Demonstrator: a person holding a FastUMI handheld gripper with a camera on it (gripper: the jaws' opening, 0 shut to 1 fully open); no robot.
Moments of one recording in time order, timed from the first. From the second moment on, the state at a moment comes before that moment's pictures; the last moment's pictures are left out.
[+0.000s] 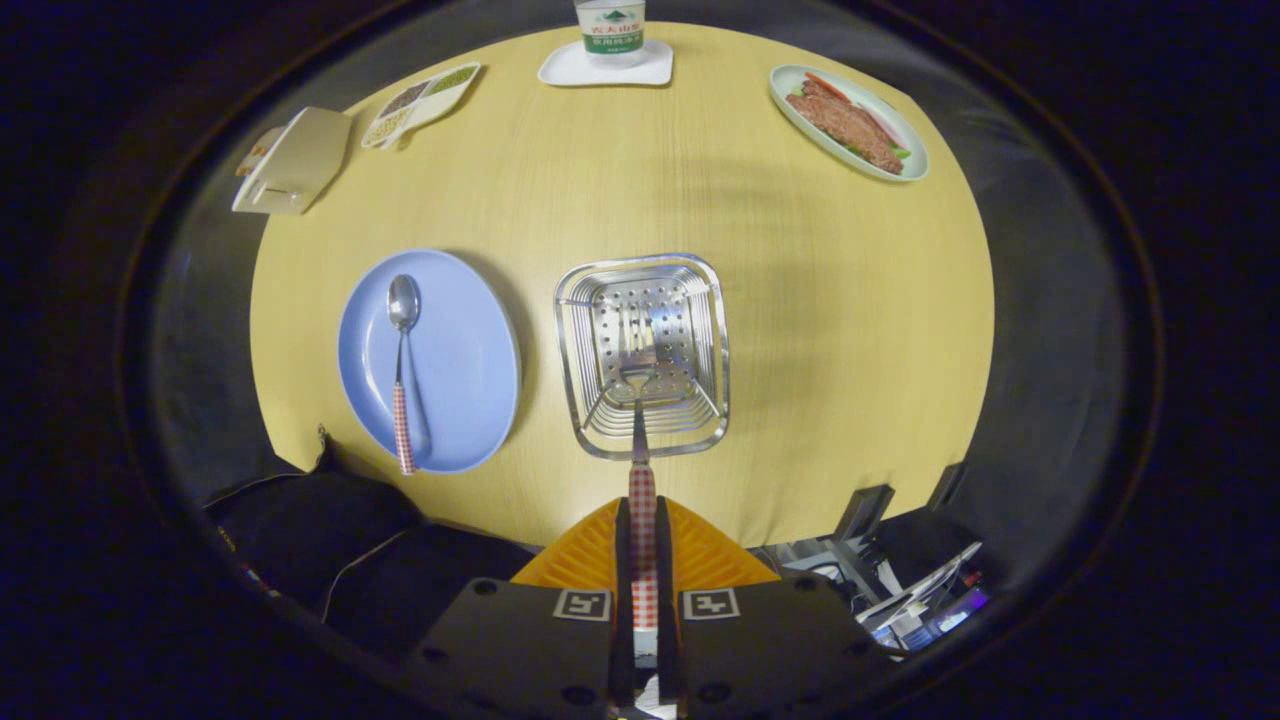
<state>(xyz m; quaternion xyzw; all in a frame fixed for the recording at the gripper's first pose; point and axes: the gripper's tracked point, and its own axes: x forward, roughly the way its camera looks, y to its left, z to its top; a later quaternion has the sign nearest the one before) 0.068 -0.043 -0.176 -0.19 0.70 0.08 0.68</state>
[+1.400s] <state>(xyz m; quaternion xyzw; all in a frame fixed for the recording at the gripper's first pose) 0.097 0.045 -0.097 -0.03 0.50 0.14 0.85</state>
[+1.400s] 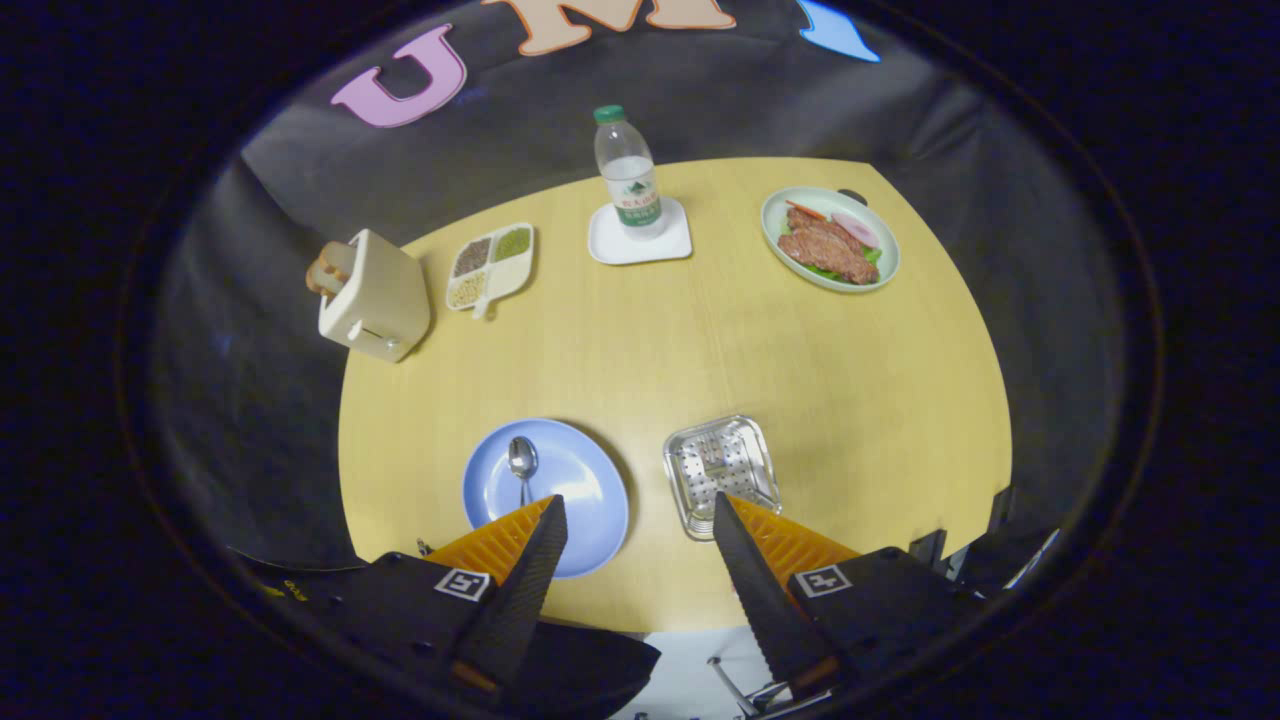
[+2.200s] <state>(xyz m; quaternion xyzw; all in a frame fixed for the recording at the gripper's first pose) 0.016 0.149 -0.227 0.00 0.46 0.16 0.87</state>
